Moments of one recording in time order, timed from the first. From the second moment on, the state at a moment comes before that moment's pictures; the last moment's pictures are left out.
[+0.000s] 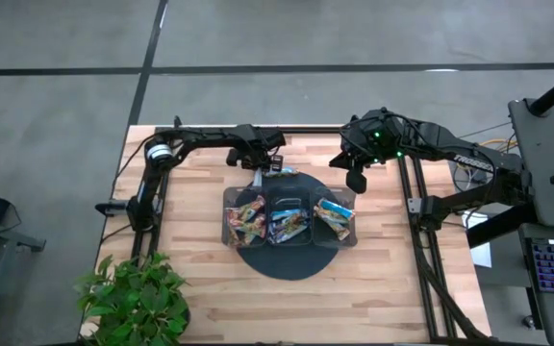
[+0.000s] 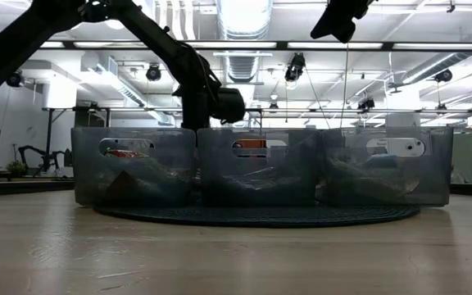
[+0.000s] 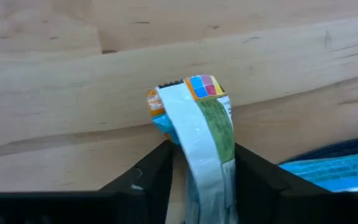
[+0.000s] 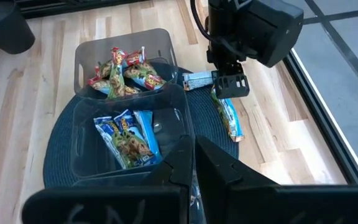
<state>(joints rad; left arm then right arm) 0.49 2.08 1.53 -0.84 -0.11 -0.94 -0.30 1.21 1.30 -0.82 -0.15 -0.03</state>
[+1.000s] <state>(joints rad) 0.49 2.00 1.86 -0.92 -0.11 -0.69 -0.30 1.21 1.30 -0.82 -0.15 -0.03</state>
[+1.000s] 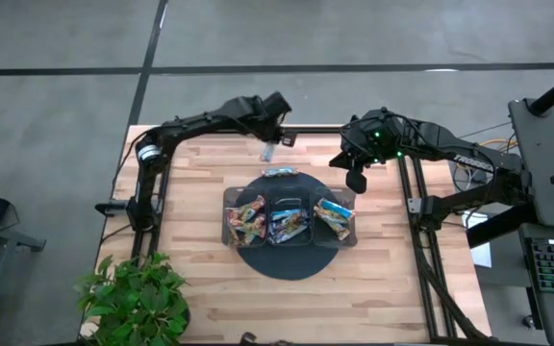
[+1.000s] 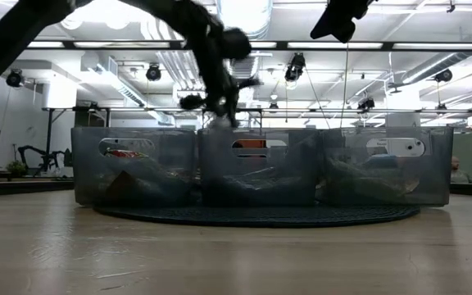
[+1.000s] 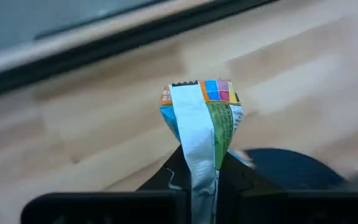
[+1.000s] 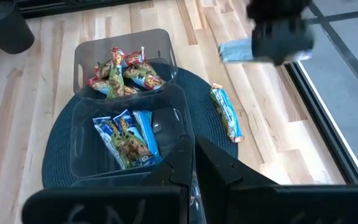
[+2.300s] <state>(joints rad) 0.11 1.97 1.69 0.14 0.29 -0.37 -0.40 0.78 1.30 -1.10 -0.15 0.05</state>
